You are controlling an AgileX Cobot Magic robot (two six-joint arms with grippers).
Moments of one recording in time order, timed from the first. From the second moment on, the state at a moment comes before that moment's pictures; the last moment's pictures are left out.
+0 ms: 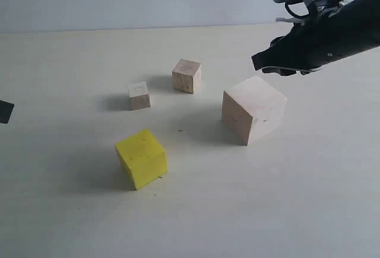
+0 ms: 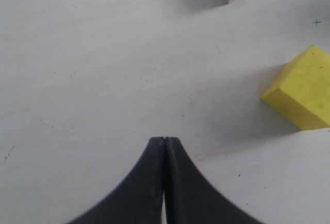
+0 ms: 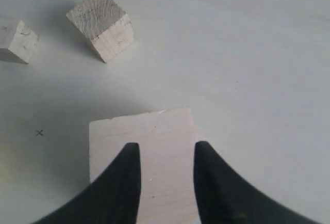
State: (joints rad) left arm -0.36 1.06 -0.74 0.09 0.76 -0.08; right arm 0.28 1.59 -0.93 0.50 0.37 -0.53
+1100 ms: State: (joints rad) left arm -0.36 1.06 -0.67 0.09 0.81 -0.08; right arm 0.20 1.83 -1.04 0.32 0.51 -0.15
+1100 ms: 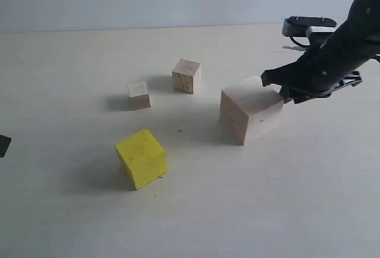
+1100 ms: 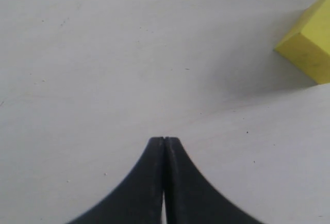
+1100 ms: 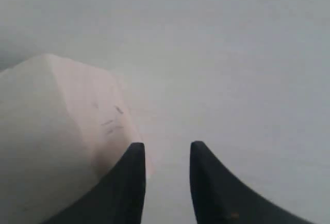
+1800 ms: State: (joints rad) left arm -0.36 1.06 -0.67 0.05 0.79 -0.08; right arm 0.32 1.85 -1.05 0.81 0.51 -0.58
